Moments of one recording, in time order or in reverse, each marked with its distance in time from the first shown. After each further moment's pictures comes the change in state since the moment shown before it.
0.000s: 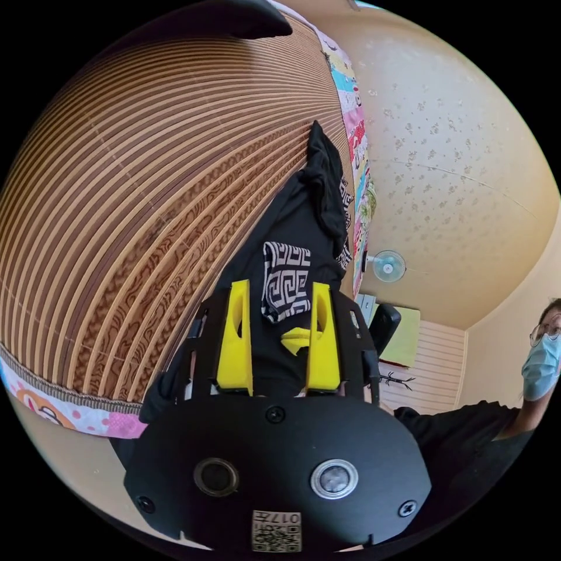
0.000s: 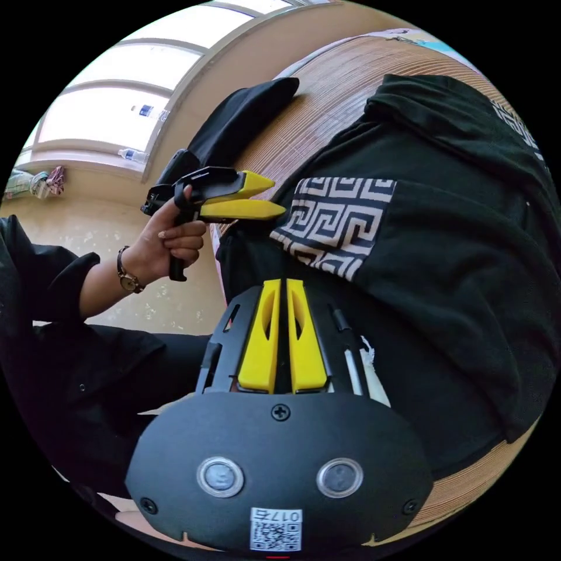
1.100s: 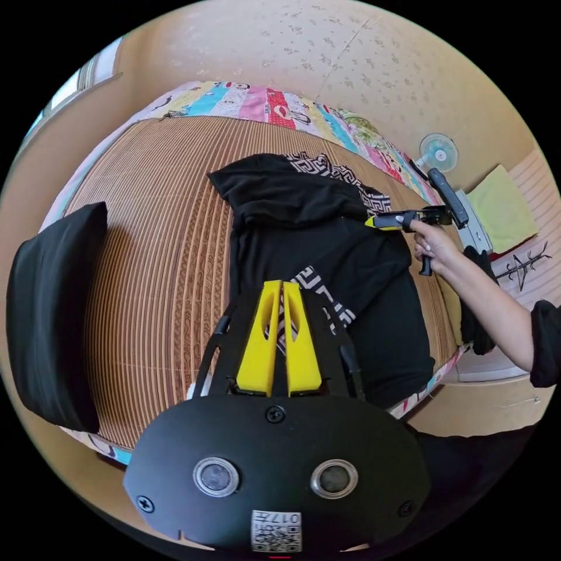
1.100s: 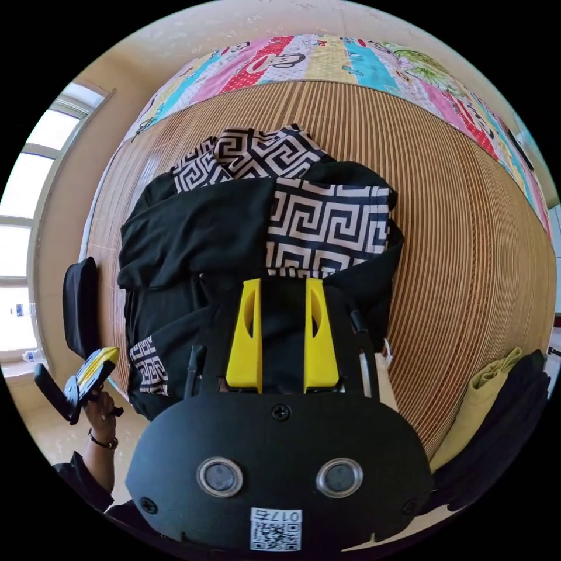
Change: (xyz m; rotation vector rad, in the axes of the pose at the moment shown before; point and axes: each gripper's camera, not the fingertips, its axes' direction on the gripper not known) left arm 0.160 0.076 0.122 0.014 -0.625 0.726; right arm 0.089 0.002 -0.141 0.300 0.547 0.727
